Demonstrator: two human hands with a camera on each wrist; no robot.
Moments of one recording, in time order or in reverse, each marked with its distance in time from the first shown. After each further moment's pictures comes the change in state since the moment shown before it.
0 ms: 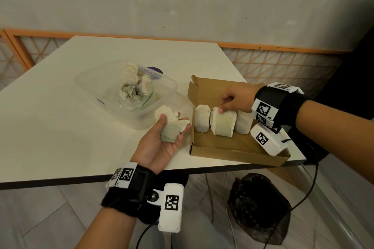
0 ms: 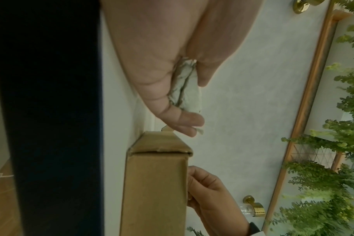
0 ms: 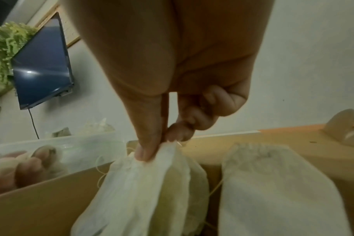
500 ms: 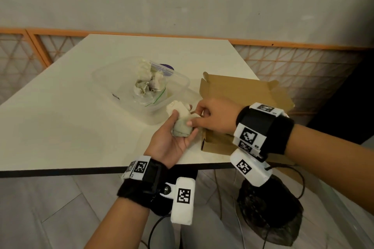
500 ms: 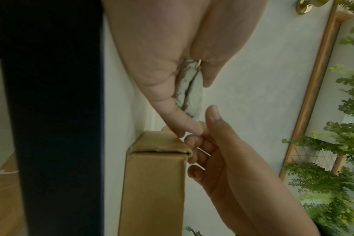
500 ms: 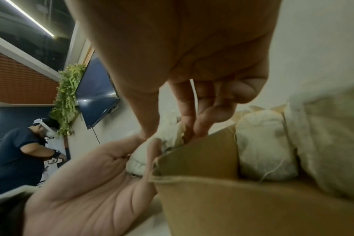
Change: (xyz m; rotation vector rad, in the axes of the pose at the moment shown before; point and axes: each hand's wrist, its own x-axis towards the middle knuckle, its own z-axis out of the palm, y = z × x) left_hand -0.004 0.001 0.001 -0.031 -0.025 -0.048; right_hand -0.021 -0.089 0.038 0.156 0.072 -0.085
